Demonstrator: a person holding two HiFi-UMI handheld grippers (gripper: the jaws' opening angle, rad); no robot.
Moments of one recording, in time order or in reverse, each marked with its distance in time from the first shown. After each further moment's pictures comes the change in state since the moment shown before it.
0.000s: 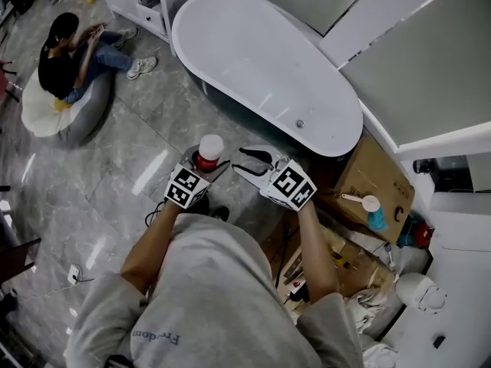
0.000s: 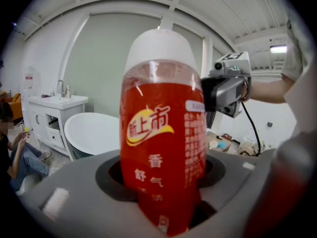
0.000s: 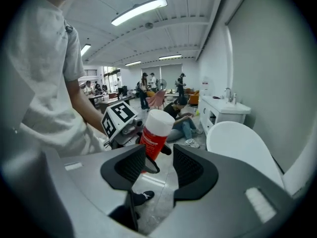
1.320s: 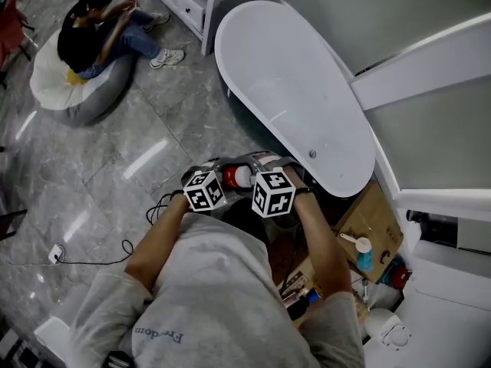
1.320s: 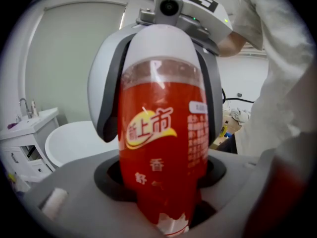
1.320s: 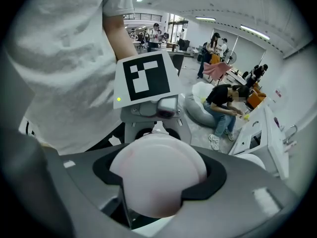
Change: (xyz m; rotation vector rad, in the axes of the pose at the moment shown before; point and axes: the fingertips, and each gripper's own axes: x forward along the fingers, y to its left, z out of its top) left arm 0.011 0.047 -0.025 0.298 0.138 -0.280; right arm 0.149 -0.005 -0.013 -0.662 0.530 0.417
